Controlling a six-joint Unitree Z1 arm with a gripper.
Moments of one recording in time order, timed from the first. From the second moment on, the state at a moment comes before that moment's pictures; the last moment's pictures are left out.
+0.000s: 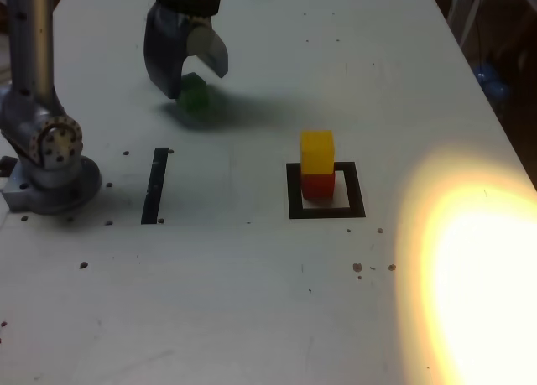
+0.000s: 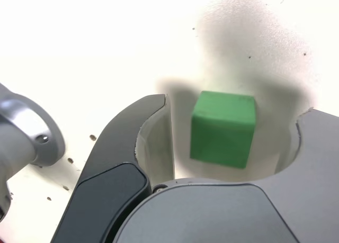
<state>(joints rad) 0.79 1.89 -1.18 1.13 0.11 0.10</state>
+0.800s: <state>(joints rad) 0.83 1.95 -1.16 1.04 0.07 0.17</state>
